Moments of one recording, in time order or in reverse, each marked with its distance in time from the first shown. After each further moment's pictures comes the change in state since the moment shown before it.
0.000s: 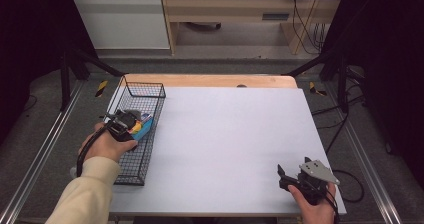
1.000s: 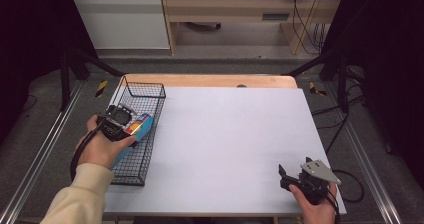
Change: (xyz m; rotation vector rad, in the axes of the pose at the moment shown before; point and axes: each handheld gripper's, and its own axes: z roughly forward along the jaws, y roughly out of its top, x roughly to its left) left arm -0.002 -0.017 -0.045 -0.280 0.031 0.007; right arm -0.004 -0.001 -0.001 0.004 -0.011 0.010
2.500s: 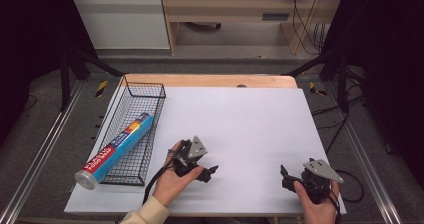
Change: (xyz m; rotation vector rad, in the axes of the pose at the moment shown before) left arm -0.176 0.016 0.063 -0.608 -0.443 0.214; right arm -0.008 -0.003 0.005 0.021 -0.007 0.040
